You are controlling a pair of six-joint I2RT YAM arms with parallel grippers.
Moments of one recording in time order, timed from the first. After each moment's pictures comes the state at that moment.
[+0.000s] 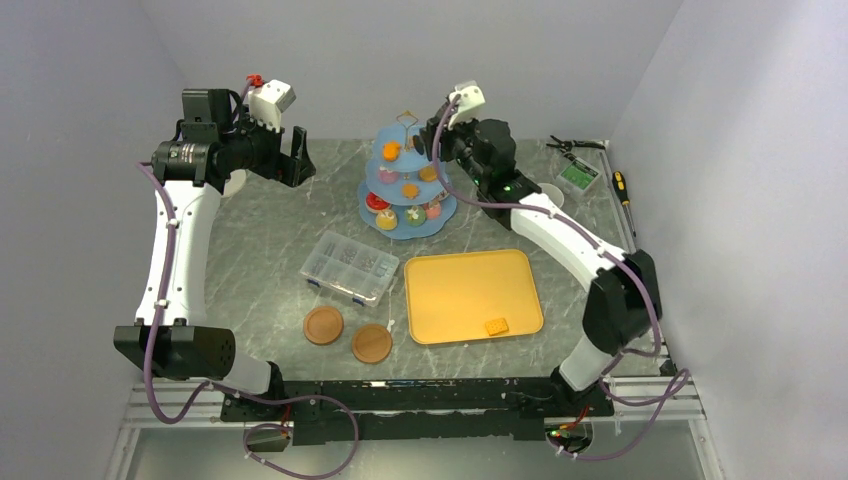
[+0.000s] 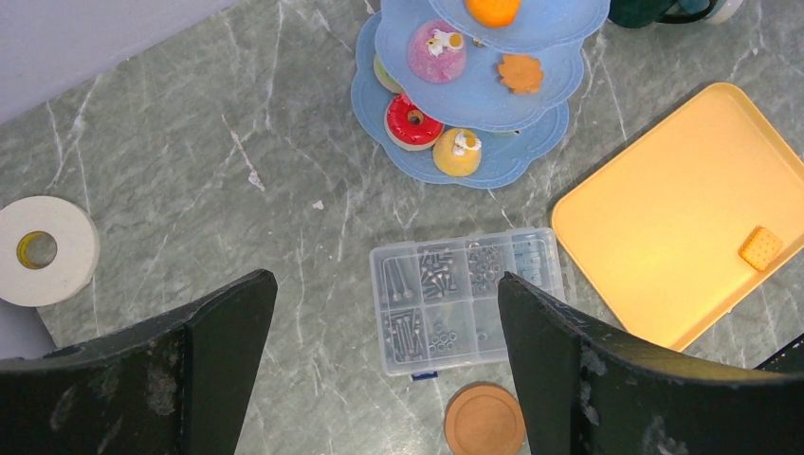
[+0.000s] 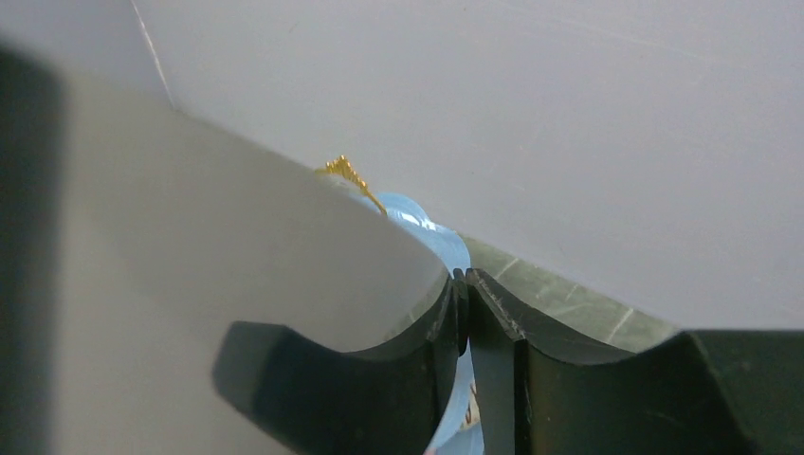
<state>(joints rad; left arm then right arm) -0.01 1.46 1.79 -0.96 0.47 0.27 0.55 1.68 1.43 0.27 0.03 -0.02</state>
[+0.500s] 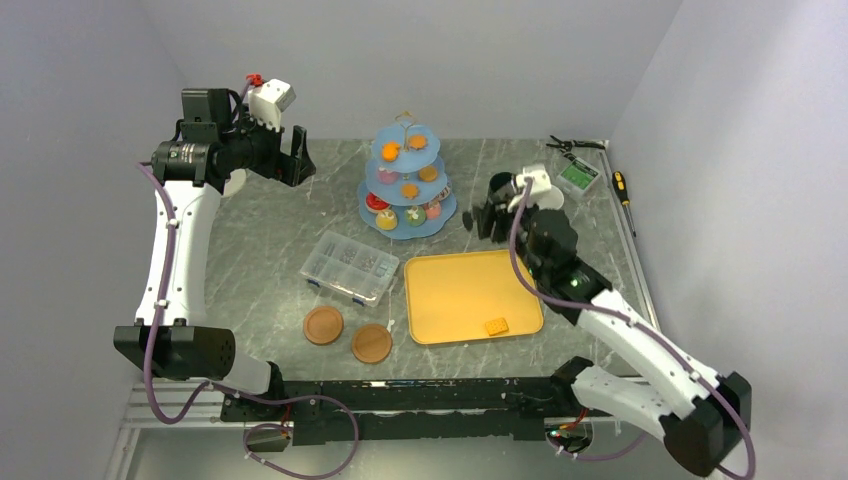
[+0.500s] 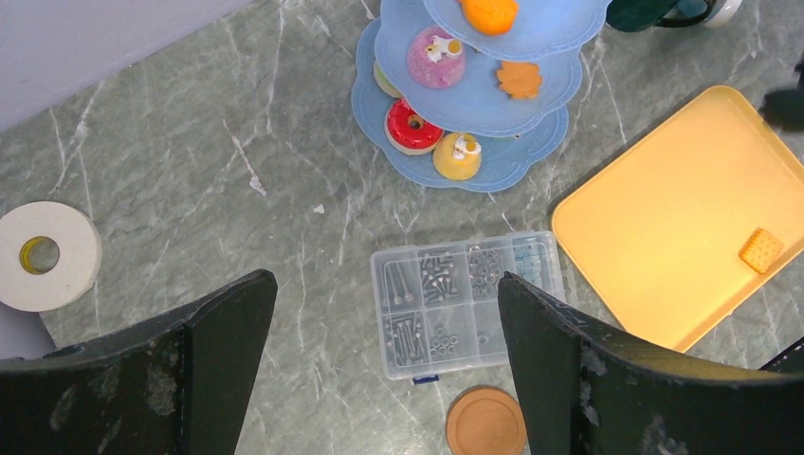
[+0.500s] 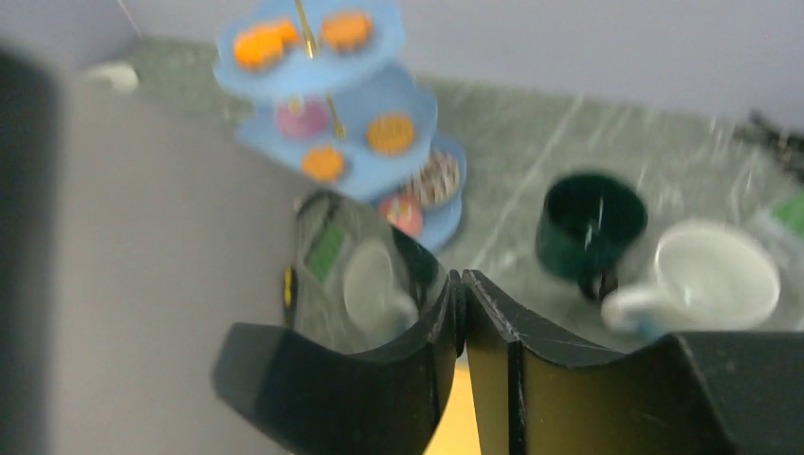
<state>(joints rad) -0.01 1.46 1.79 -0.95 0.48 0.27 0.60 0.99 0.84 0.08 0.22 0.12</state>
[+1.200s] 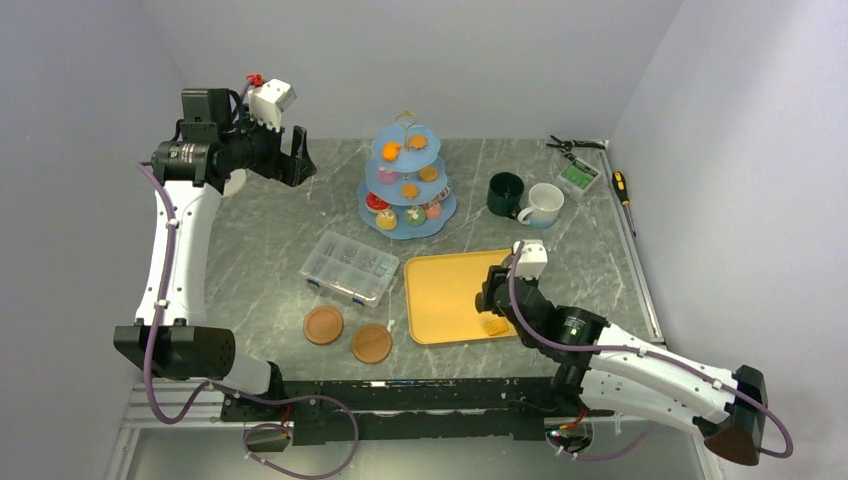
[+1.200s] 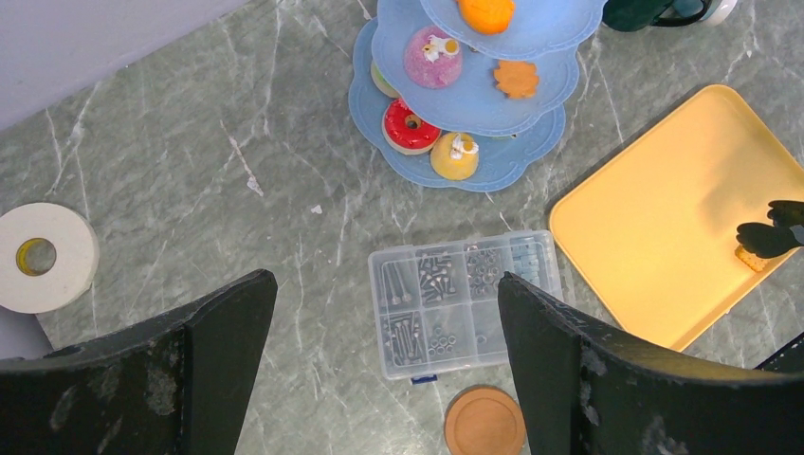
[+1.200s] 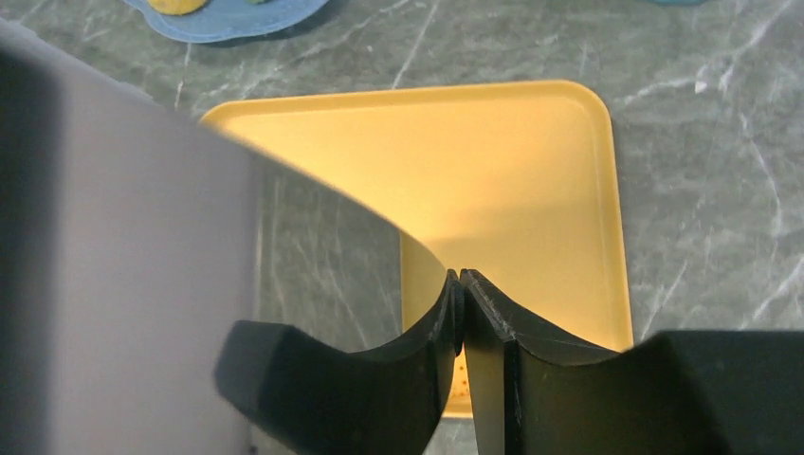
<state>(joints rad) -0.01 1.46 1.79 -0.96 0.48 0.27 1.00 0.74 0.55 -0.42 0.70 0.60</state>
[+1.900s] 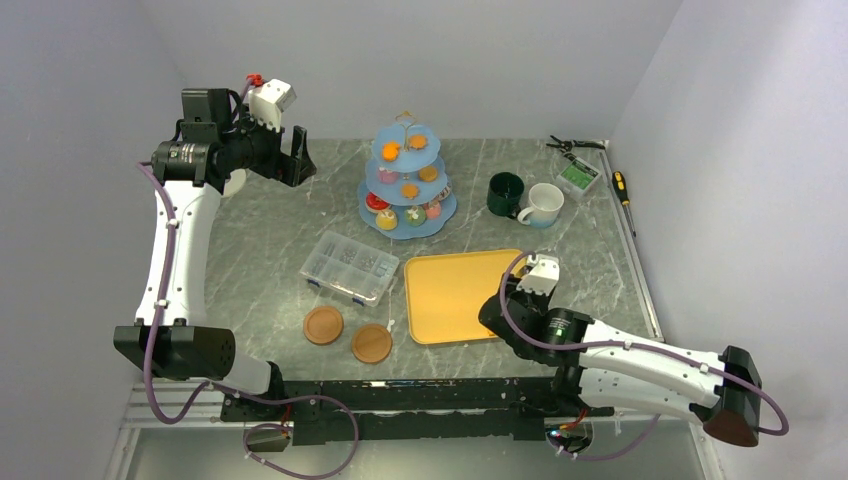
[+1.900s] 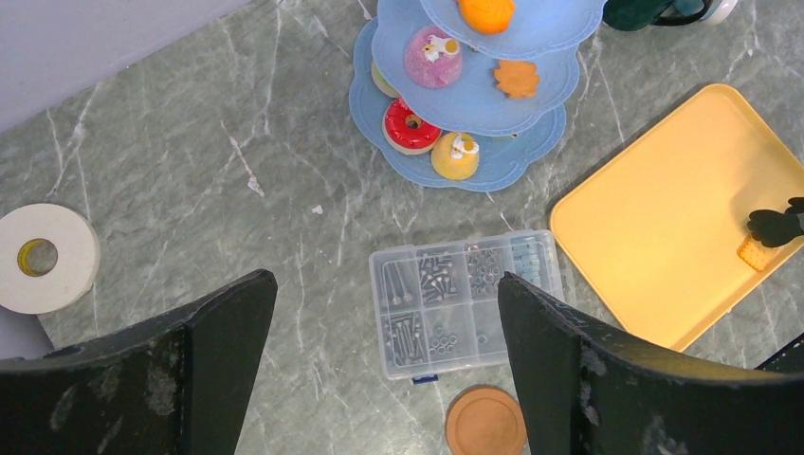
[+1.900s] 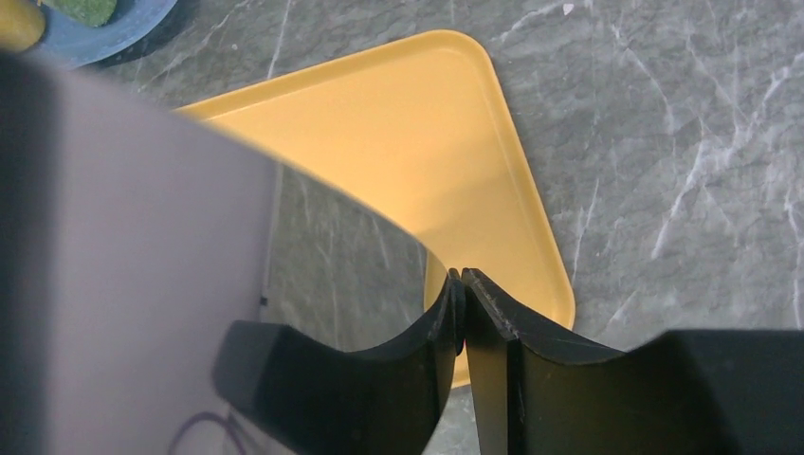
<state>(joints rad) -0.01 1.46 1.79 -0.96 0.48 0.27 1.11 0.83 0.55 -0.72 0.99 1.04</state>
